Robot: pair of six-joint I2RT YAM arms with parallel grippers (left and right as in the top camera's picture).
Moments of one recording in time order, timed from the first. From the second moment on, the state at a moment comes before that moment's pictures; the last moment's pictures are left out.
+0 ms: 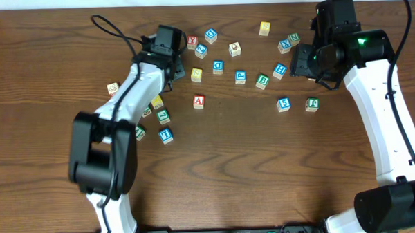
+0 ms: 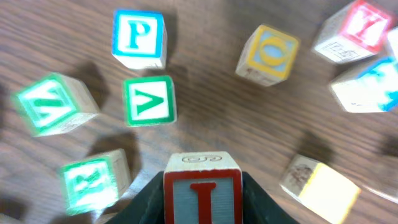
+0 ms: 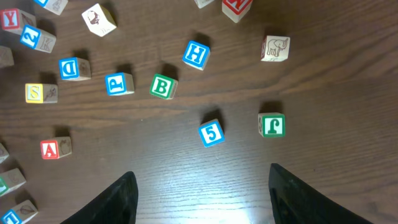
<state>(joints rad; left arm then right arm) -0.28 1.99 1.50 -0.60 -0.20 -0.59 0.15 1.68 1.70 -1.16 0.02 0.33</state>
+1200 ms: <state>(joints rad) -0.63 1.98 1.50 -0.75 -0.09 -0.56 0.11 1.68 1.70 -1.11 0.07 0.33</state>
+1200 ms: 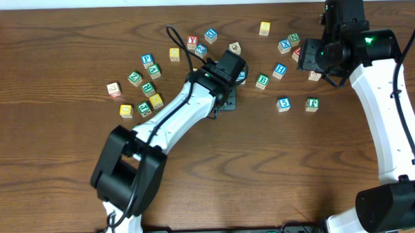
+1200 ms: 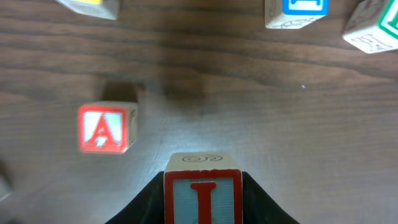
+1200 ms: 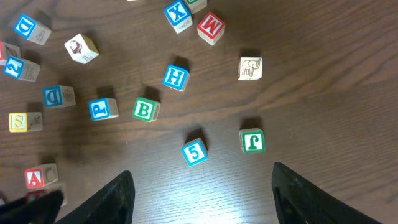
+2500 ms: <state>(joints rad) -0.61 2.08 1.50 -0.66 -0.20 -0.53 0.11 1.68 1.70 -1.13 0.07 0.33</state>
